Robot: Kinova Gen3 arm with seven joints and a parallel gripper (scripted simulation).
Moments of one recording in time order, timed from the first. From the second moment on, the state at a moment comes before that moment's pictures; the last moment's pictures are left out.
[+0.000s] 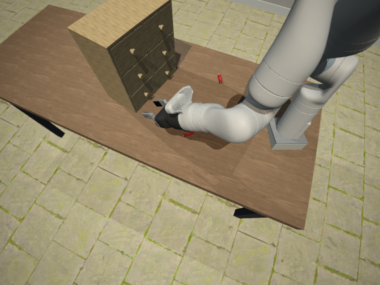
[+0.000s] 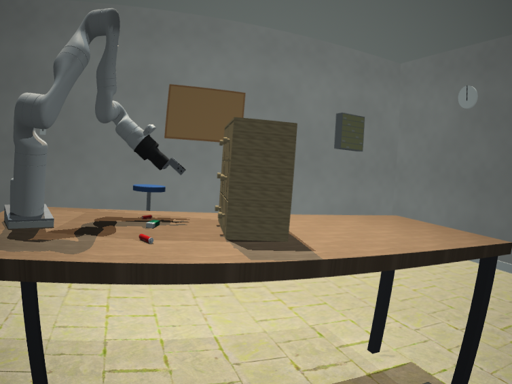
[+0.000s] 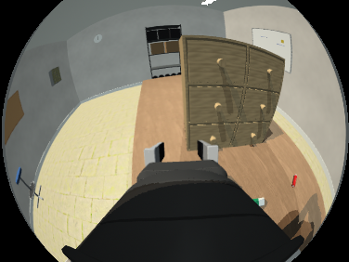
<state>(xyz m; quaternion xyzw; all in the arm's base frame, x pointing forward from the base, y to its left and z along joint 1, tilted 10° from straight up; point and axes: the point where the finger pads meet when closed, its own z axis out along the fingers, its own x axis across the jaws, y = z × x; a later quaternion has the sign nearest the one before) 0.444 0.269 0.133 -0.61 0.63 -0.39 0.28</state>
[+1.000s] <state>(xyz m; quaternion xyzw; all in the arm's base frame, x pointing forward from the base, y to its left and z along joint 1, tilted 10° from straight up) 0.455 0.266 0.119 -0.58 0.59 -0.45 0.34</state>
